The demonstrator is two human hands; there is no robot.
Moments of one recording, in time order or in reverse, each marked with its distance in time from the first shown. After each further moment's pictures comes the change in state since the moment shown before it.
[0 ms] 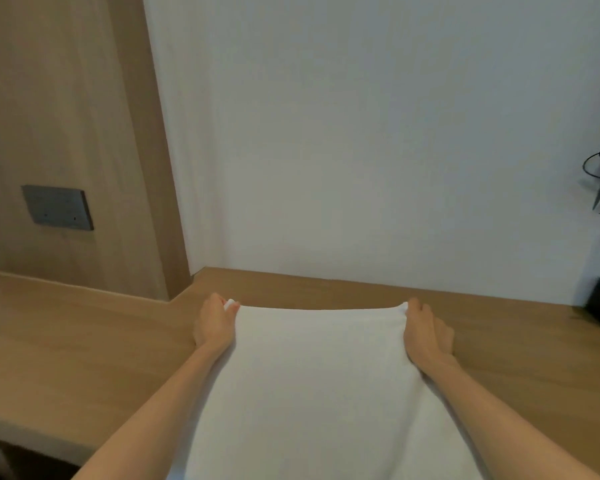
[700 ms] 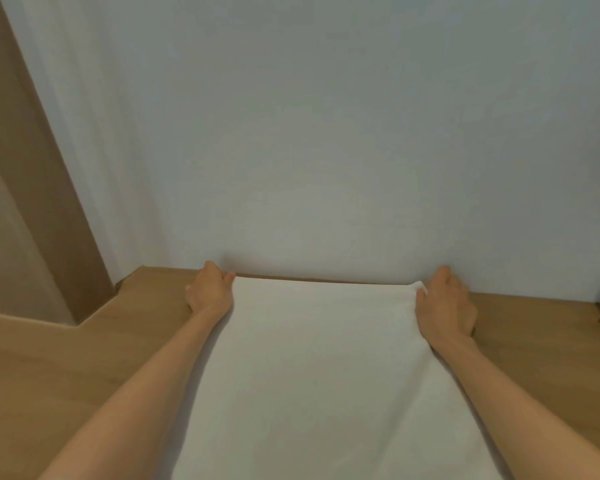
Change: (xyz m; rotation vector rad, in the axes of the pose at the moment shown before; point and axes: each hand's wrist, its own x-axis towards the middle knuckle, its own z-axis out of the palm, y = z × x) left_hand 0.107 0.059 0.111 0.293 -0.032 0.099; right_hand 0.116 0.038 0.041 0.048 0.165 0.203
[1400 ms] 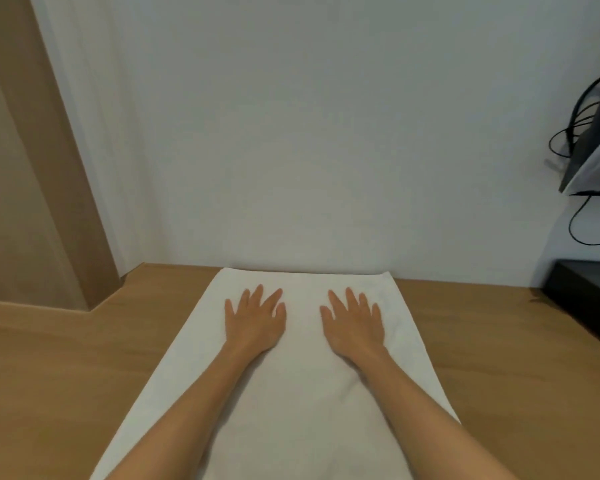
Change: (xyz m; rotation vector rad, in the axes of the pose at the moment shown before) left_hand -0.125 0.039 -0.008 0.200 -0.363 0.312; right_hand -0.101 -0.054 -0.015 0.062 -0.450 -0.256
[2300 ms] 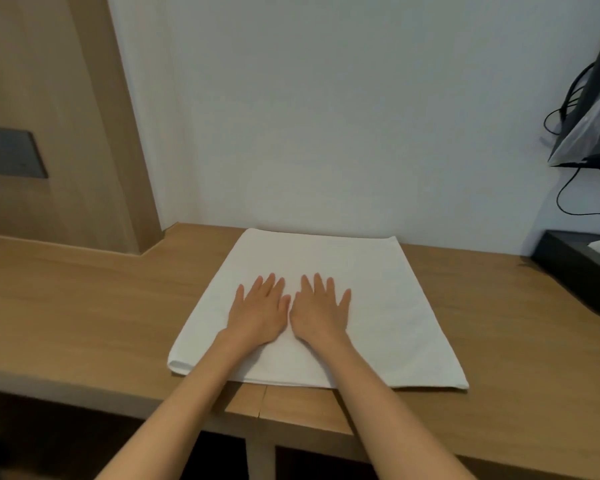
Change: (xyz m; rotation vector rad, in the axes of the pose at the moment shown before) left_hand -0.123 -0.020 -0.020 -0.011 -0.105 0.098; right_hand -0.112 -0.074 0.013 -0.043 -0.052 -0.084
